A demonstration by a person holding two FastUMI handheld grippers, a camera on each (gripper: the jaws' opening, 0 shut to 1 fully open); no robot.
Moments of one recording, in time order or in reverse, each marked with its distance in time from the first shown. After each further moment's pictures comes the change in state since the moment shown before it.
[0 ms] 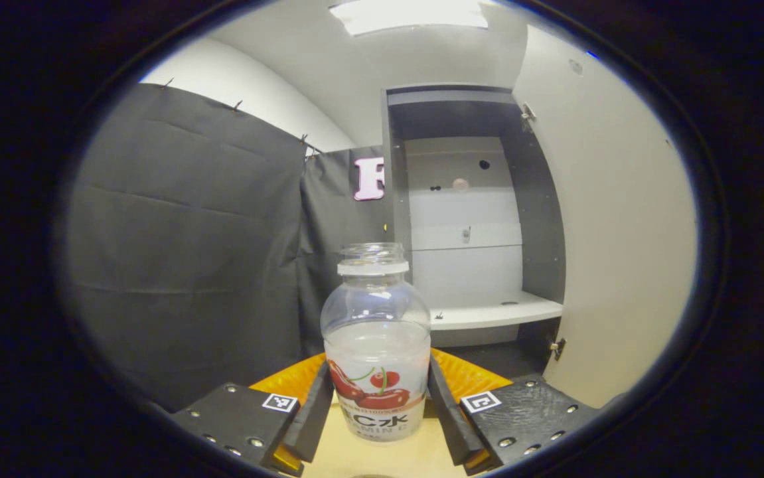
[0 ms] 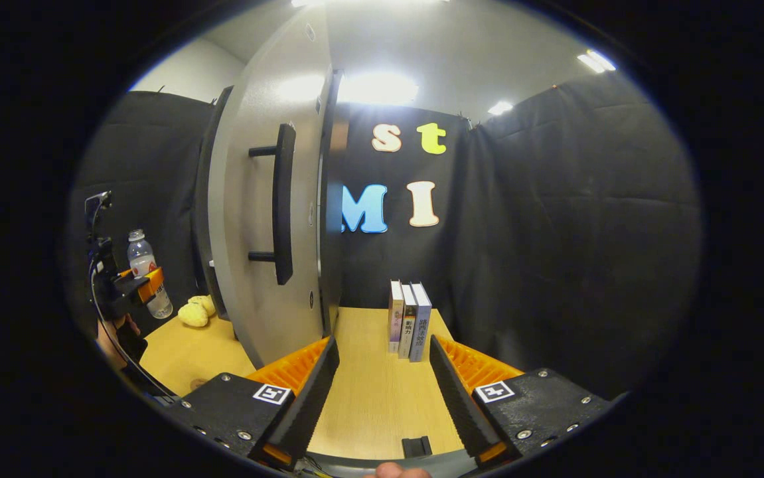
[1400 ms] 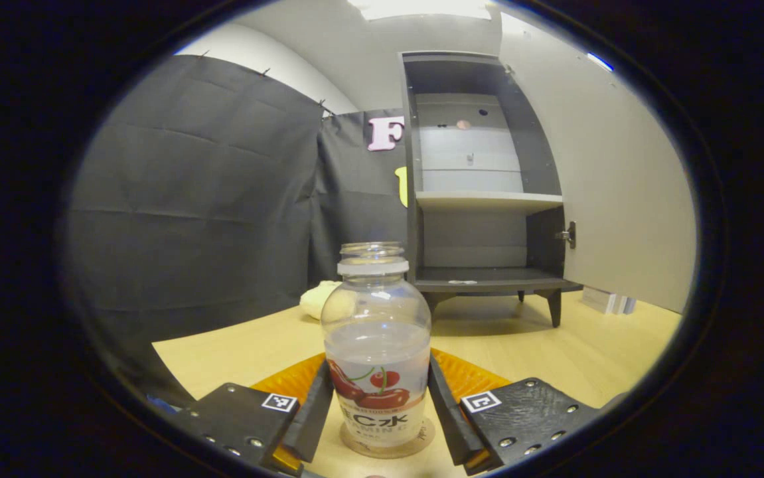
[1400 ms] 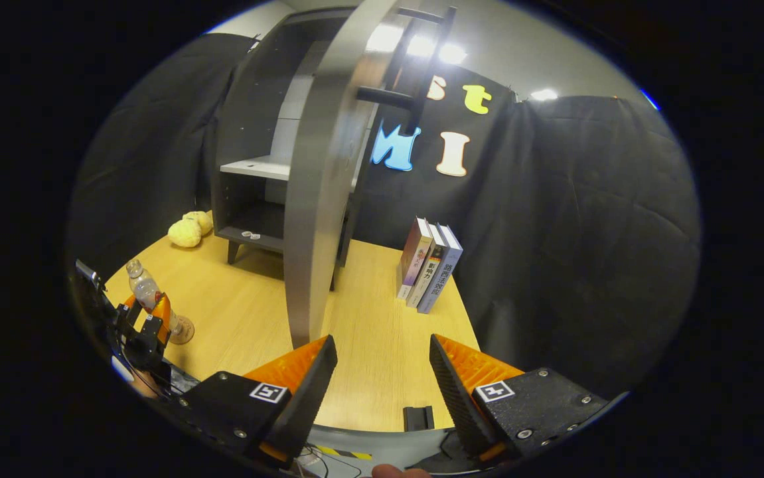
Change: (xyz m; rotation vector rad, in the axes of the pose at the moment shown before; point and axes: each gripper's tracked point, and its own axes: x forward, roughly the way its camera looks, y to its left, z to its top) left arm 0.007 -0.003 -0.019 -0.074 0.119 0.022; right arm 0.016 0.070 -0.096 -0.222 0.262 0.024
